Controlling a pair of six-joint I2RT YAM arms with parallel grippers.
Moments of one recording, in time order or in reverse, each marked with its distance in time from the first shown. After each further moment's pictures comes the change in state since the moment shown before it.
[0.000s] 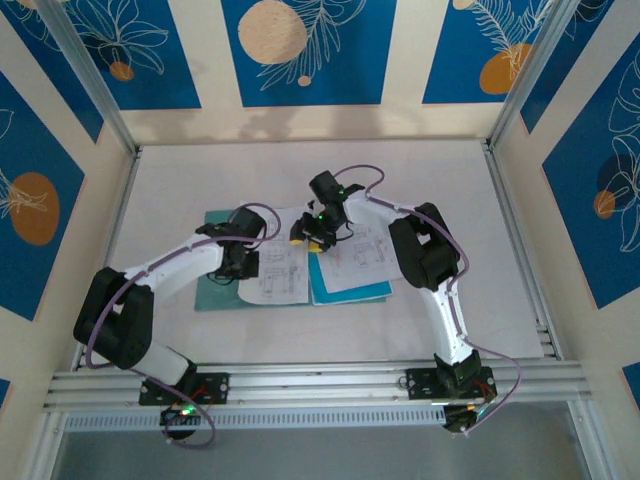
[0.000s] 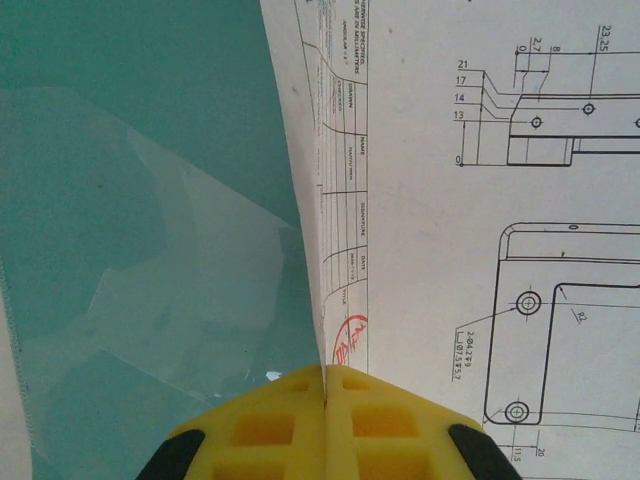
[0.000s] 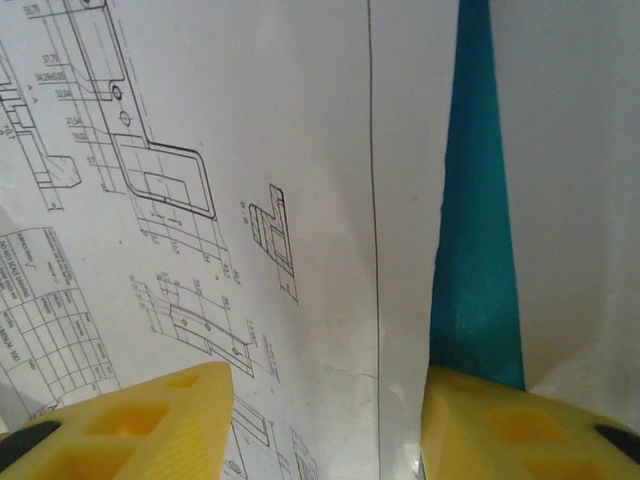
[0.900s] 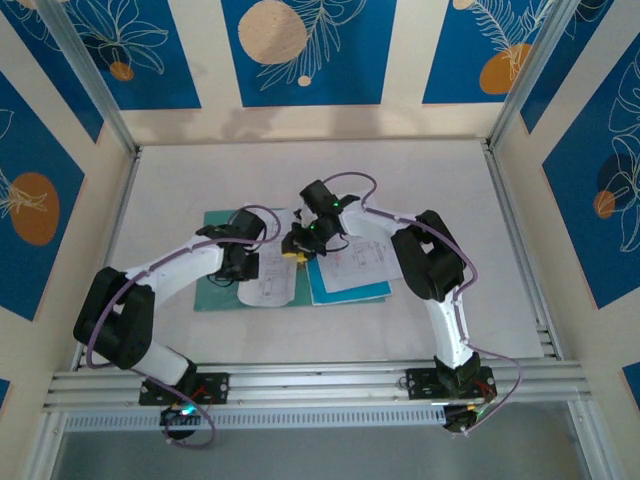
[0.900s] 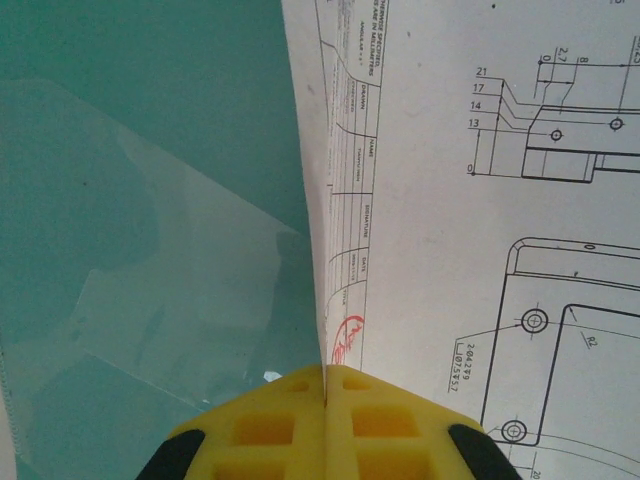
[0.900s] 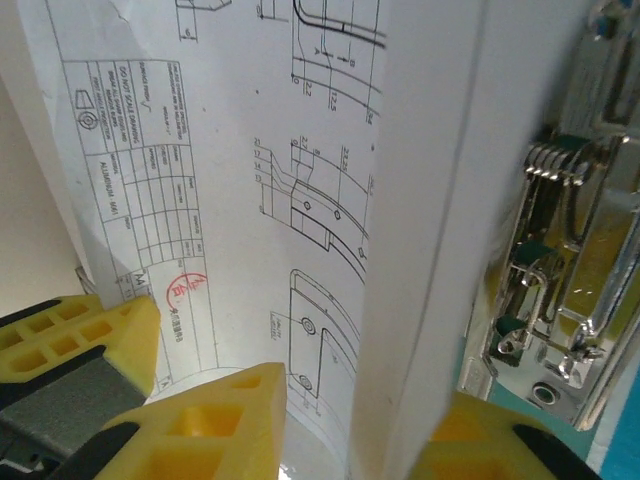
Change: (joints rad) left arm 0.000 0.000 -0.019 0.020 0.006 -0.002; right arm 0.086 -0.105 -0.125 0.094 -0.084 0.012
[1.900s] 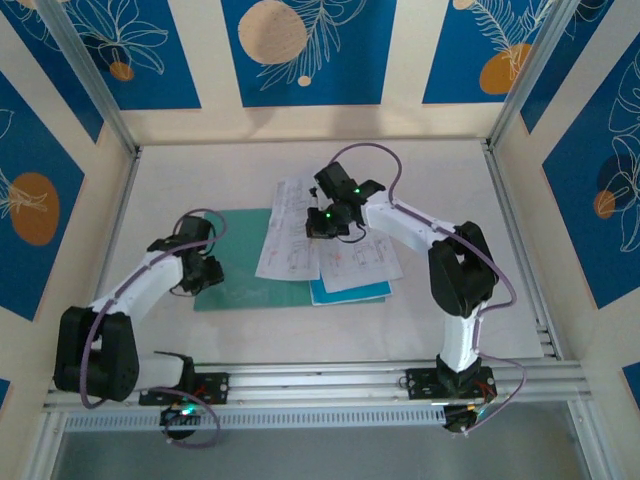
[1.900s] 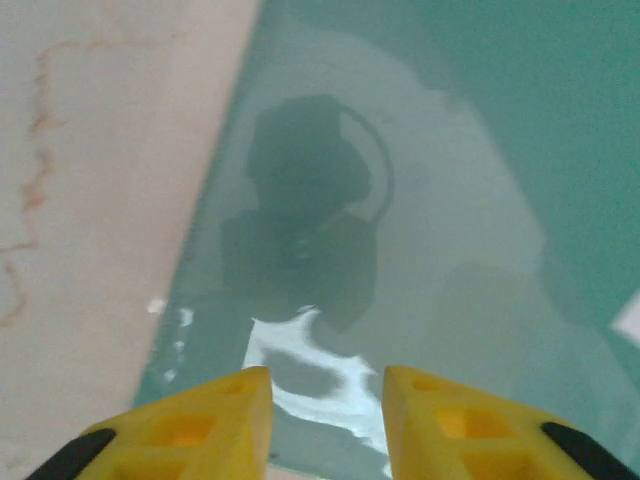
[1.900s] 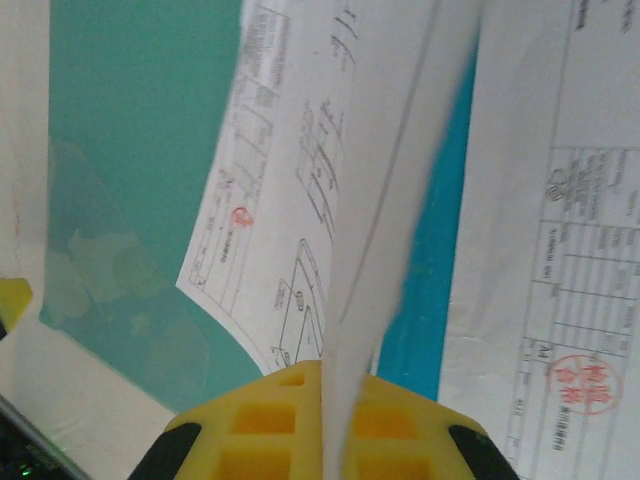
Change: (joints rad) left arm 0.356 -0.216 -0.188 0.002 0.141 -0.108; right arm -0.037 -0.232 -0.011 -0.161 0.349 -0.267
